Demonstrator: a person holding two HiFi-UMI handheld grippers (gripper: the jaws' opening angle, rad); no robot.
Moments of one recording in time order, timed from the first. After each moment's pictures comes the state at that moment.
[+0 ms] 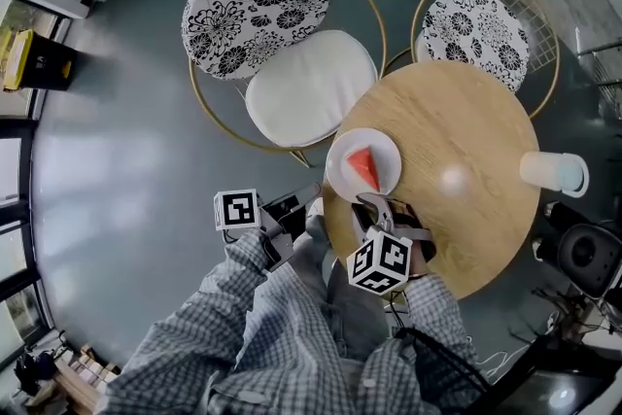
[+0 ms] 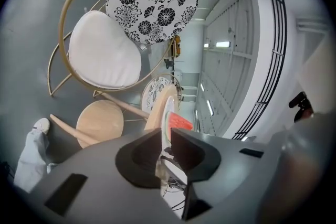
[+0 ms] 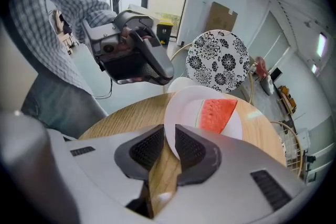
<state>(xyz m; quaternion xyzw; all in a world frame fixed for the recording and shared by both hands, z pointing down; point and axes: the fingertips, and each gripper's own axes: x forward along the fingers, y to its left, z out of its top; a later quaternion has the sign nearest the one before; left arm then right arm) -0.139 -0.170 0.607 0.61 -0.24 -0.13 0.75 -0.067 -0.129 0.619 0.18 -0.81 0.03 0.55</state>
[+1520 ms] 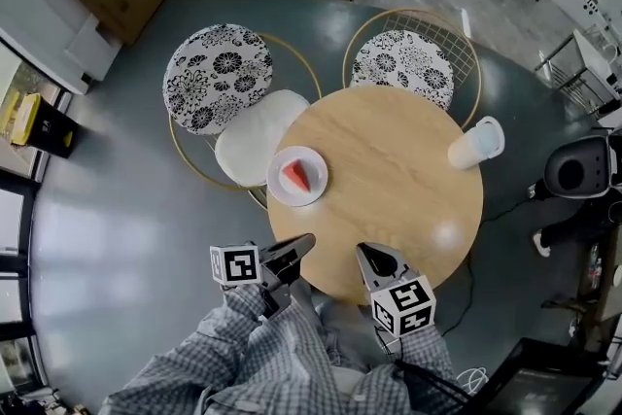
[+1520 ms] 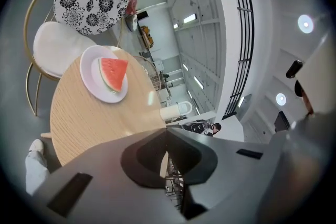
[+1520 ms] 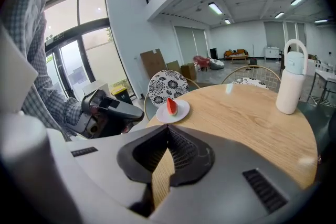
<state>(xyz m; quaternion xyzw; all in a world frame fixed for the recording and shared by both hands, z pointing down) -0.015 -0.072 0.509 0.75 -0.22 -0.04 0.62 0.074 -0.044 0.497 0.43 -0.83 0.27 0.22</state>
